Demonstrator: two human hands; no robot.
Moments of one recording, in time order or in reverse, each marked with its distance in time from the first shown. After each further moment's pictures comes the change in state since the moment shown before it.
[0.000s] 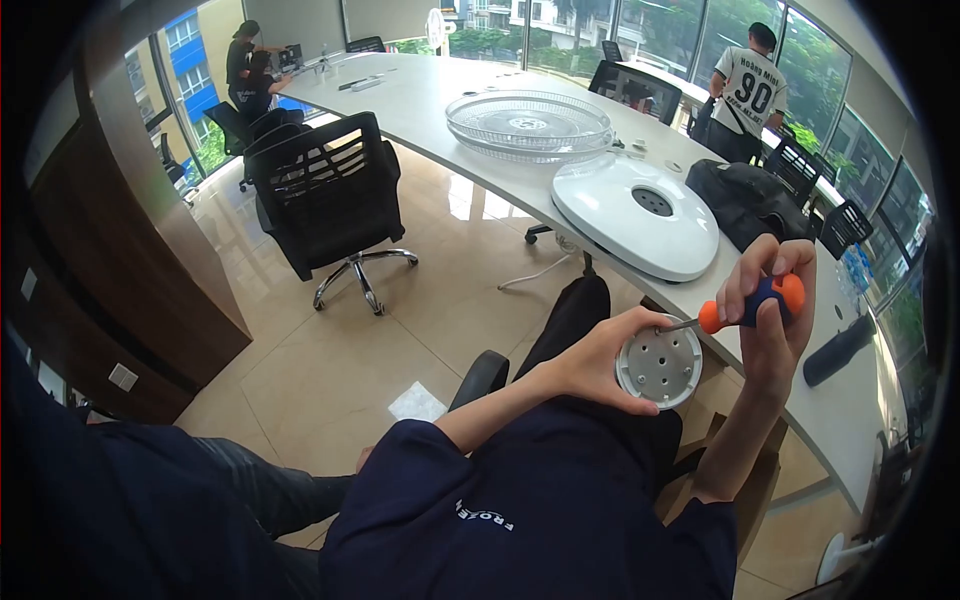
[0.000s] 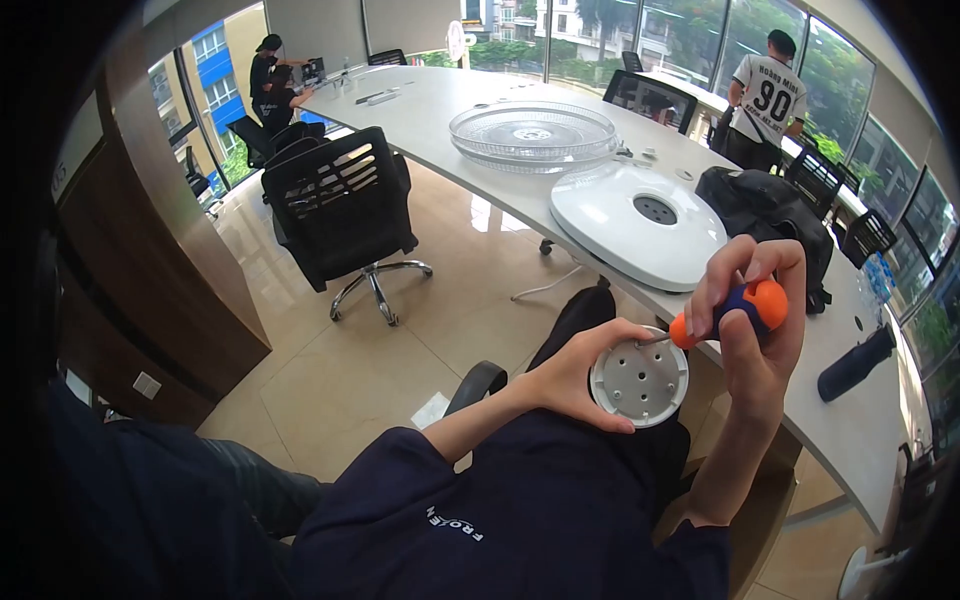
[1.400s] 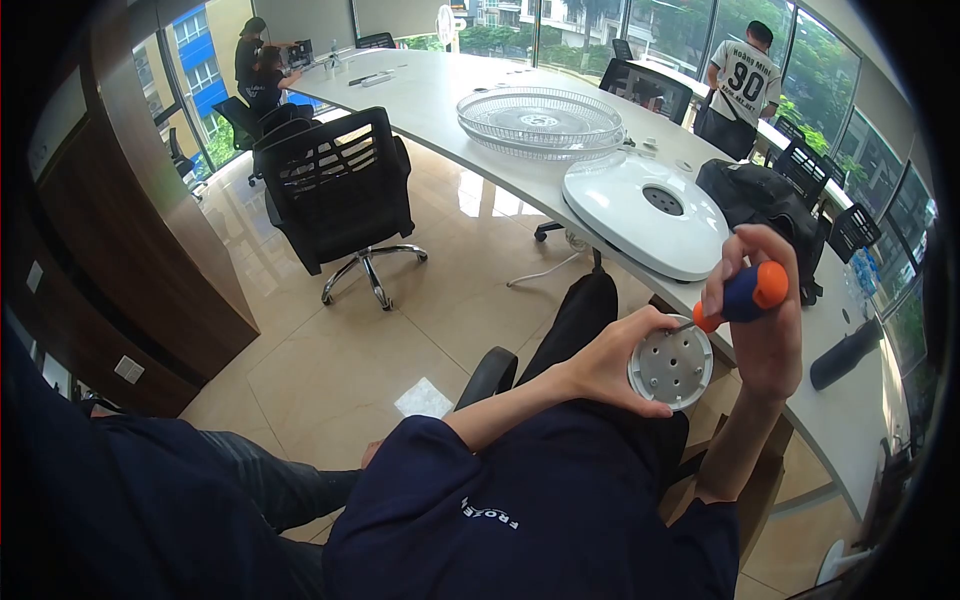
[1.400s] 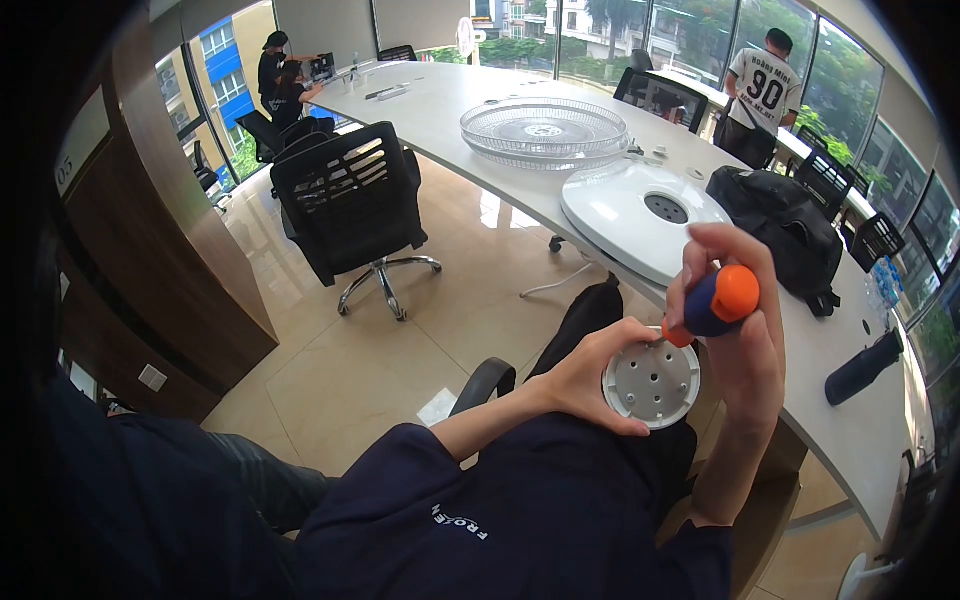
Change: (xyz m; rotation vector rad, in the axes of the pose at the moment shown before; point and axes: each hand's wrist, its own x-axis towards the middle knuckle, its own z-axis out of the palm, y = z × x) left_hand -0.003 -0.006 0.007 0.058 0.059 0.045; right_hand 0.011 -0.004 0.035 0.247 0.041 -0.033
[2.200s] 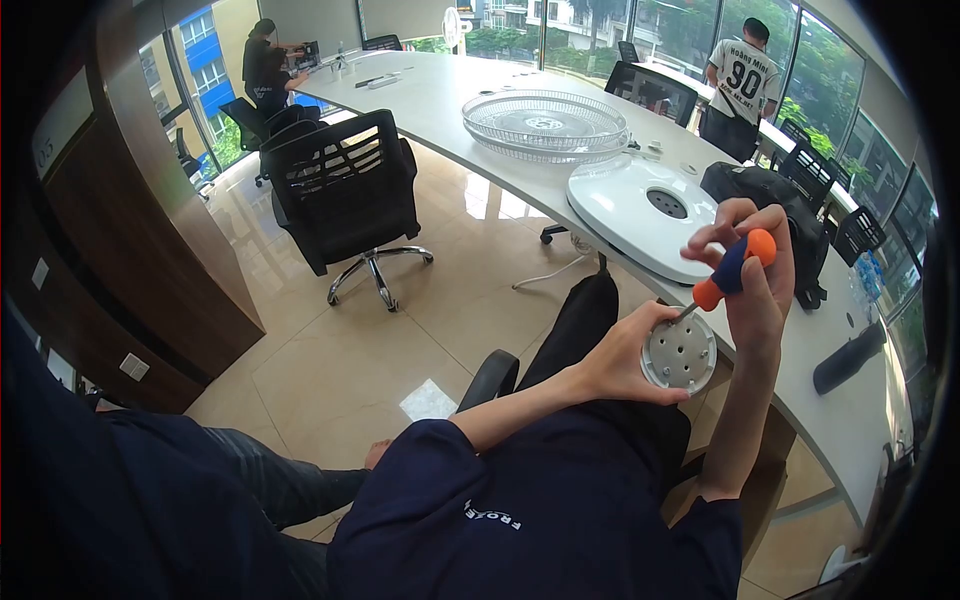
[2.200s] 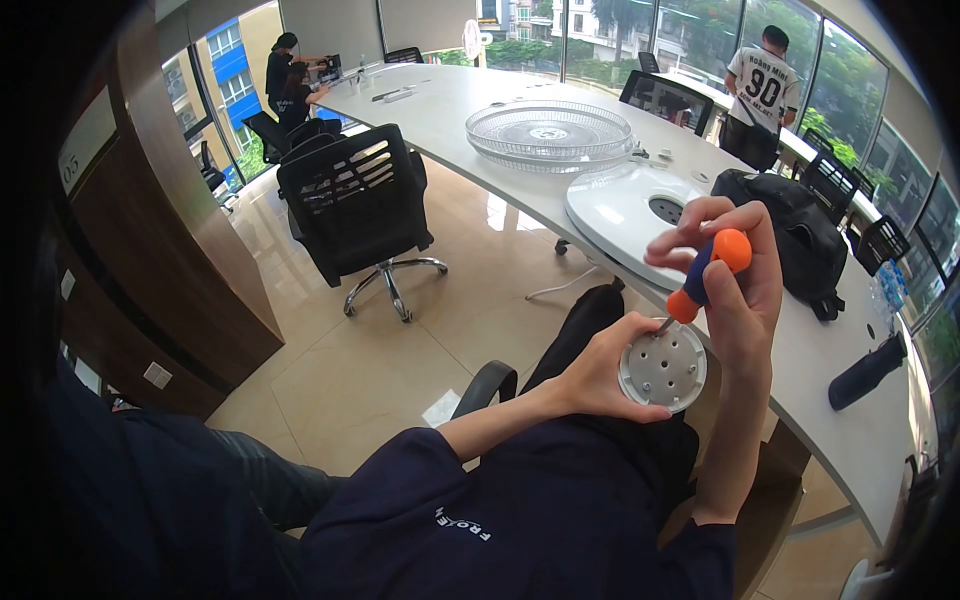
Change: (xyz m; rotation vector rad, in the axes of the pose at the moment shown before) left_hand -0.003 -0.001 0.014 0.105 0.128 -0.109; right_hand 0.016 0.030 -0.009 -0.161 0.106 -0.115
